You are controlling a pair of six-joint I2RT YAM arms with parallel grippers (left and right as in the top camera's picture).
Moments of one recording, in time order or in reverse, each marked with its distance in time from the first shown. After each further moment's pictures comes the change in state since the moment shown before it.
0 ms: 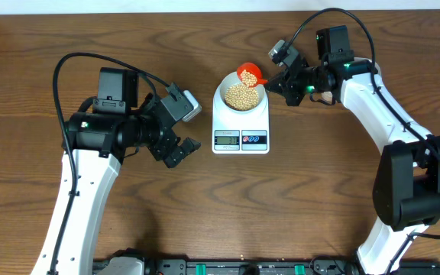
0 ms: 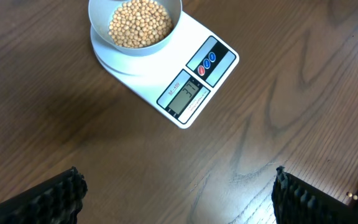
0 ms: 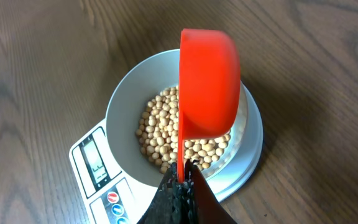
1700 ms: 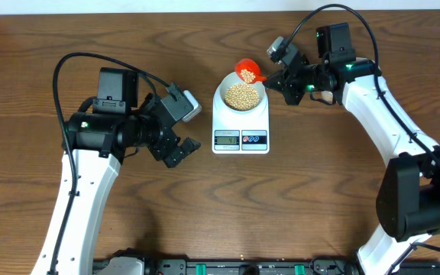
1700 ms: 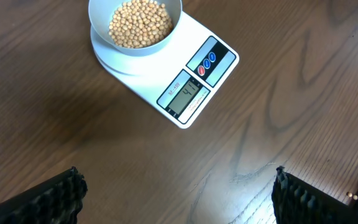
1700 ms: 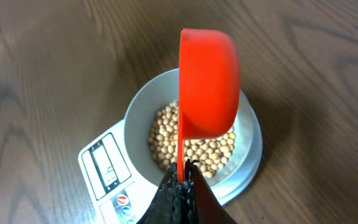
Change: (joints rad) left arm 0.000 0.000 0.000 0.000 0.000 0.000; right arm 0.023 -0.066 0.000 -0.019 0.023 -0.003
